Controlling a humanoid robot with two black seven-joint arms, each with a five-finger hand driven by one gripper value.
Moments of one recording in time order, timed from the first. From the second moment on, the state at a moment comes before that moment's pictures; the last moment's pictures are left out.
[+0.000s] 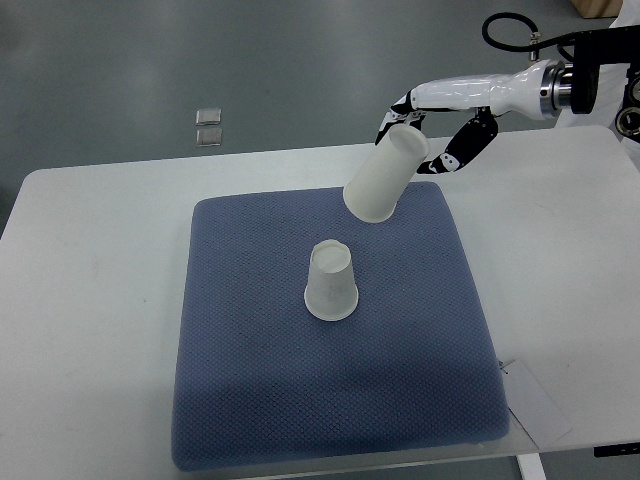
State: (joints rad) left arm -0.02 0.00 -0.05 -0.16 0.05 0.10 -0.04; right arm 1.29 -0.68 0.22 1.23 -1.30 0.41 0.31
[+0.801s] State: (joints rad) left arm -0.02 0.00 -0.05 -0.16 0.05 0.10 -0.04; right arm 1.32 -0.52 0.20 1.24 -1.41 0.50 0.31
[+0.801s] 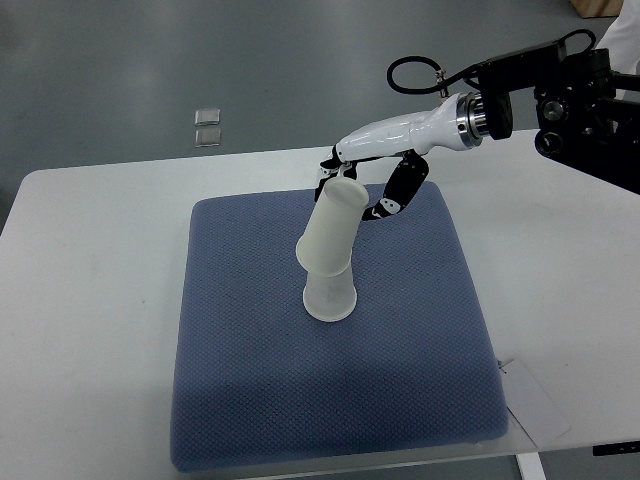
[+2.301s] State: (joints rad) left arm -0.02 0.00 -0.05 -0.16 0.05 0.10 -0.04; right arm 1.31 -0.50 0.18 1.25 -1.48 0.49 0.28
